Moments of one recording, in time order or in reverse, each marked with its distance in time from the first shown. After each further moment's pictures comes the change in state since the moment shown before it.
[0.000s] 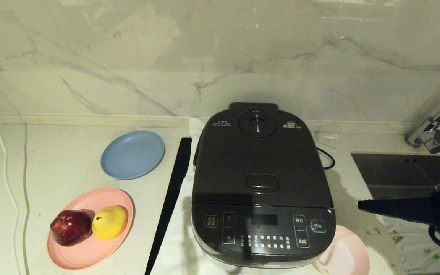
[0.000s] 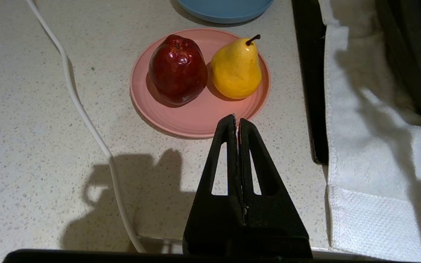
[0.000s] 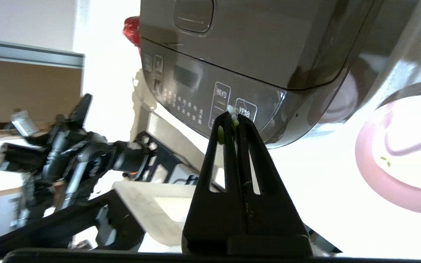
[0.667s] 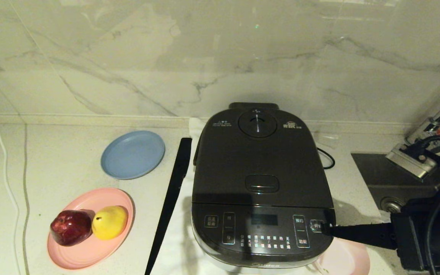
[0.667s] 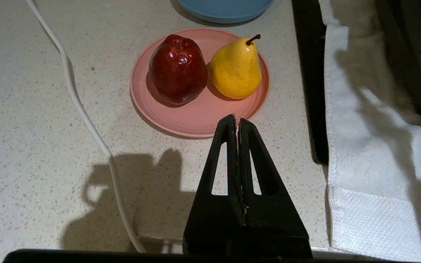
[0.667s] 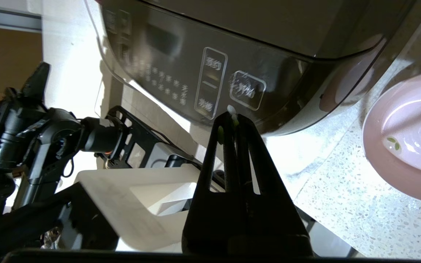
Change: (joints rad) left arm 0.000 0.000 0.000 0.000 0.000 0.000; right arm 0.197 0.097 0.033 -0.014 -0.165 0.011
